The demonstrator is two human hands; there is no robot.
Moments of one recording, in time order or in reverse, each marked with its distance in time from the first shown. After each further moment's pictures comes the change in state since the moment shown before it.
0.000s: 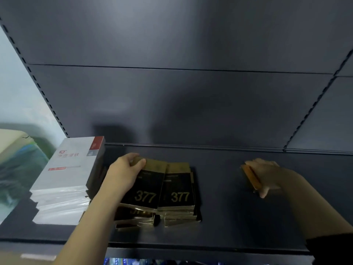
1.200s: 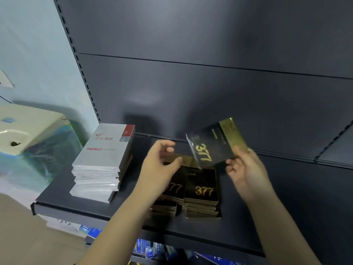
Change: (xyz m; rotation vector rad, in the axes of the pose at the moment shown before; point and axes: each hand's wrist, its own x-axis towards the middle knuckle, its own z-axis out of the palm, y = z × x) left_hand -0.052 0.011 0.004 -0.526 0.121 0.302; right_hand -0.052 -0.169 -0.012 2.212 0.258 -0.255
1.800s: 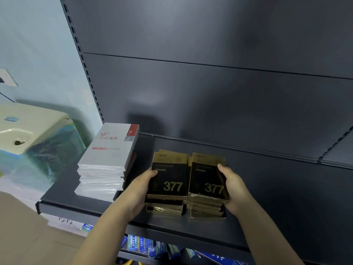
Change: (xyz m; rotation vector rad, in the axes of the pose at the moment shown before) left_hand -0.011 -0.064 -0.040 -0.387 -0.151 -0.750; right_hand -0.003 0.048 0.007 -0.251 0.034 0.403
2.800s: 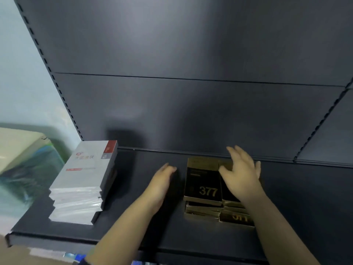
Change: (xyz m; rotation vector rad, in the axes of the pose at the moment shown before) left_hand 0.013 0.035 0.107 0.086 -0.032 0.091; right_hand -0.016 -0.063 -0.045 -1.230 0.460 -0.632
